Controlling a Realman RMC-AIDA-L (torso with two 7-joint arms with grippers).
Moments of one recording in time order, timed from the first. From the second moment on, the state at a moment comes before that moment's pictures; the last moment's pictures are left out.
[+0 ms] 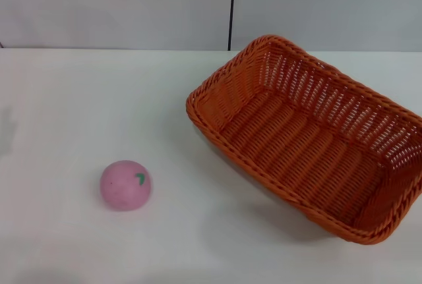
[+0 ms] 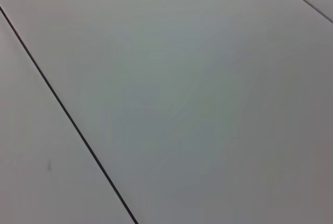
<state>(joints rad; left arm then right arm) -0.15 -2.07 -1.07 -0.18 -0.80 -1.94 2.43 0.25 2.07 -0.07 -0.22 -1.05 -1.60 1.06</state>
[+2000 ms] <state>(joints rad) -0.15 -2.07 -1.06 -0.17 -0.80 -1.92 2.37 0.71 1.86 -0.59 -1.14 -2.40 -1.85 2.21</state>
